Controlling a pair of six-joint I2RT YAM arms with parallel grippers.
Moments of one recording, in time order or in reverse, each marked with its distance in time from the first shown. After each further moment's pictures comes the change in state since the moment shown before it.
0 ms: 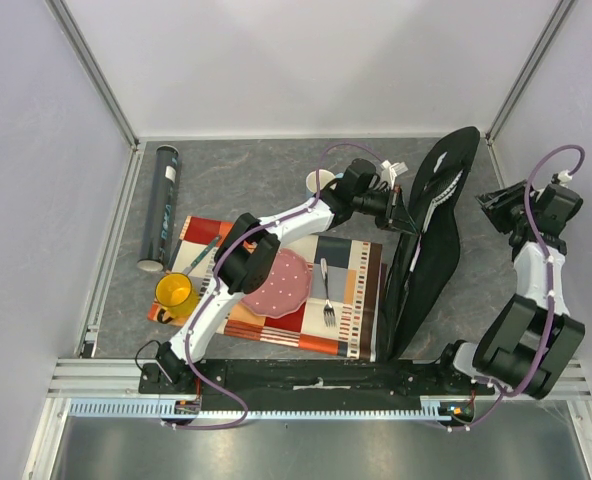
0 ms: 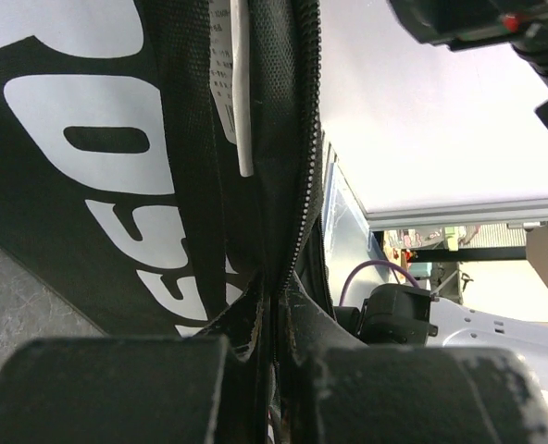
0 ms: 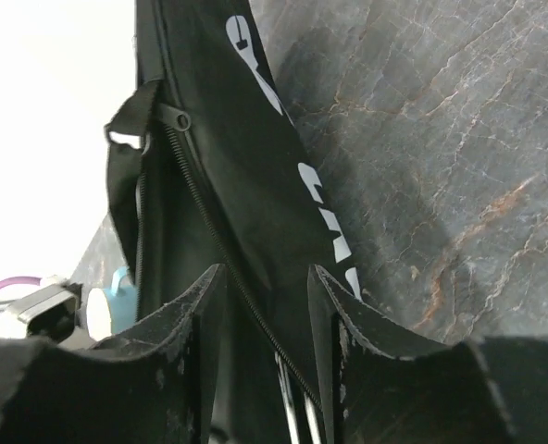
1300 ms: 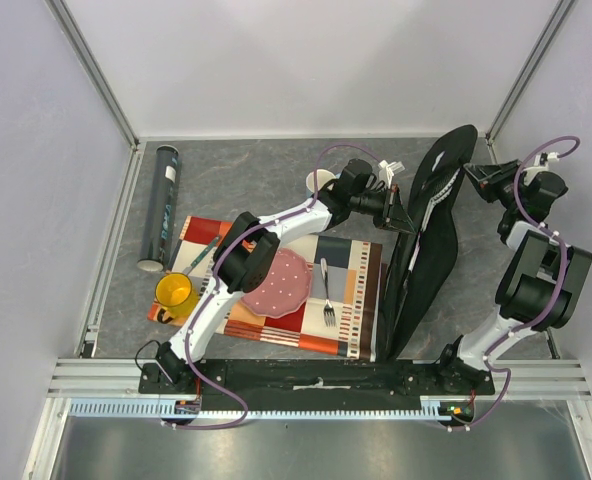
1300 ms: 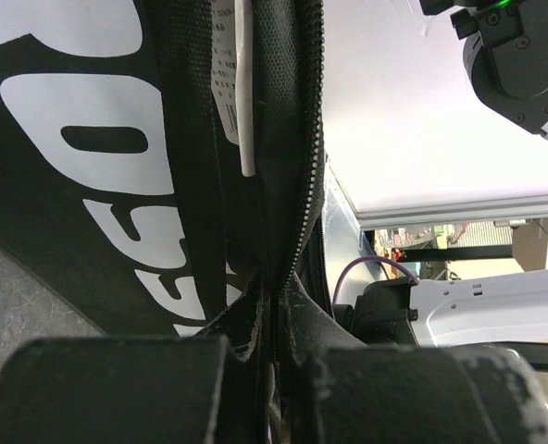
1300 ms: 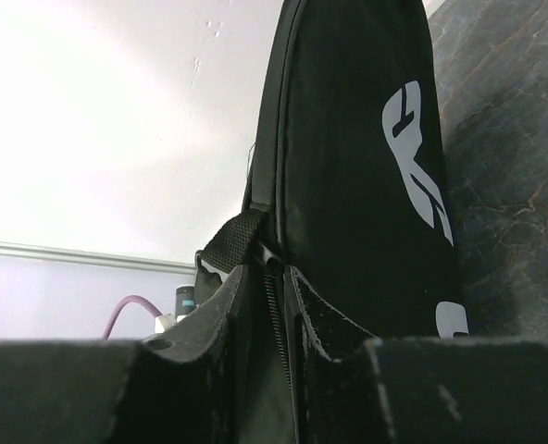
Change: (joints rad) left arm 0.015 0.000 -0.032 0.068 0.027 -0.043; right arm 0.034 0.443 0.075 0.689 -0.273 0.309
